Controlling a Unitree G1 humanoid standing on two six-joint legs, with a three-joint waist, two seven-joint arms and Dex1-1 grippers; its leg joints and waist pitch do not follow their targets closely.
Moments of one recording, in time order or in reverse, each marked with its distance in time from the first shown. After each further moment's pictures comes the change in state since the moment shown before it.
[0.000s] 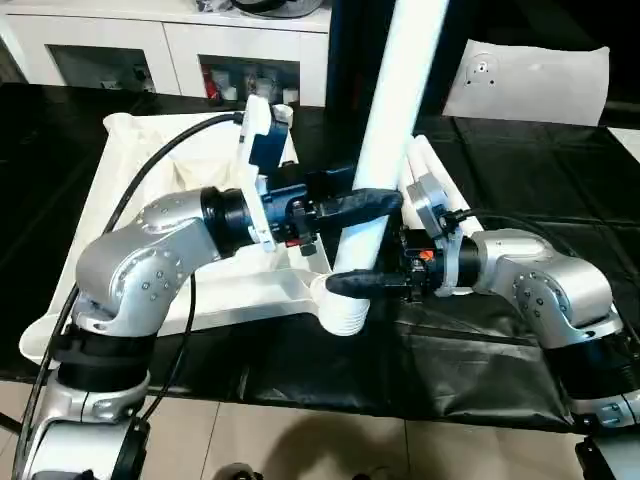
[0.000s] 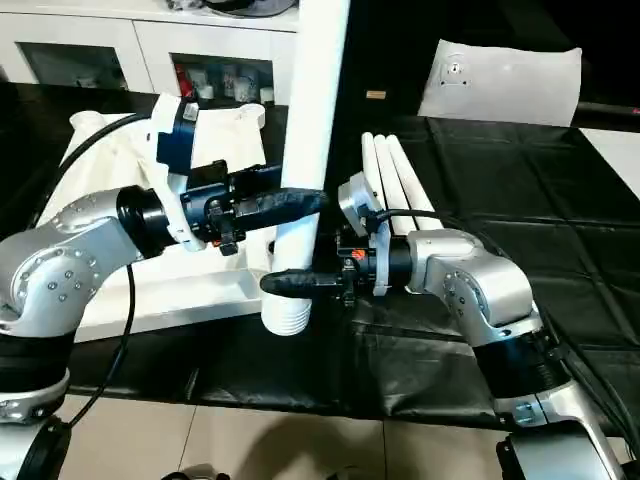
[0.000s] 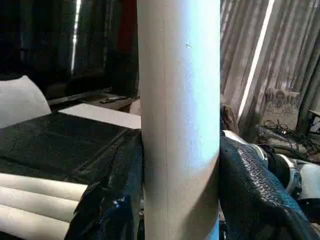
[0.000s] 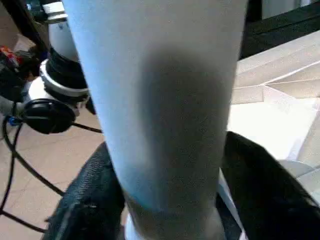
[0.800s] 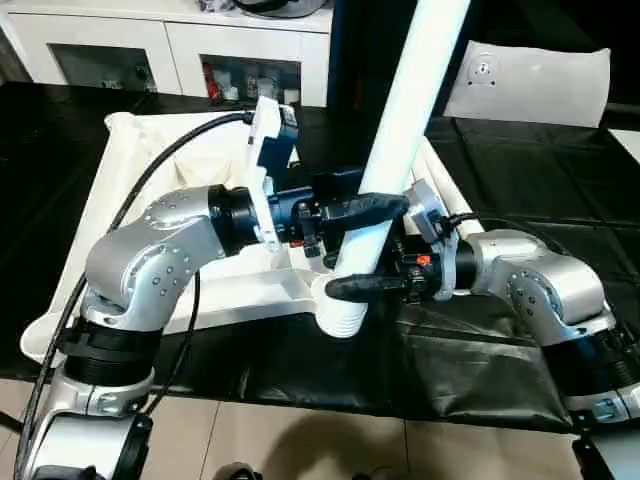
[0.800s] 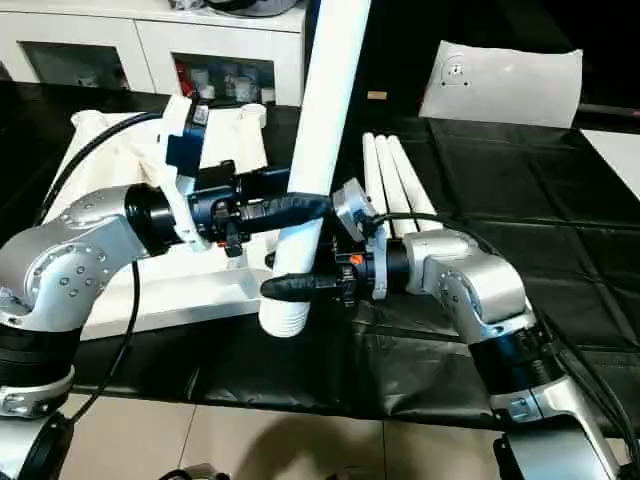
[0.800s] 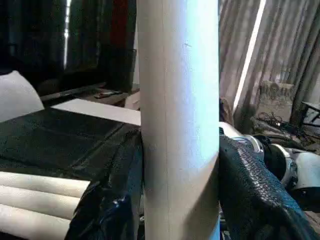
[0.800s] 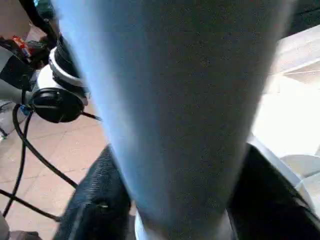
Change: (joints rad) left arm -0.011 -0.004 -0.040 0.034 0.033 -0.027 -0.044; right arm -0.015 0.012 0.025 0.021 -0.033 0.006 0.043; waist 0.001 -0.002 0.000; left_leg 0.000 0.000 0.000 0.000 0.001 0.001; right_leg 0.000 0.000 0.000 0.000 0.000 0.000
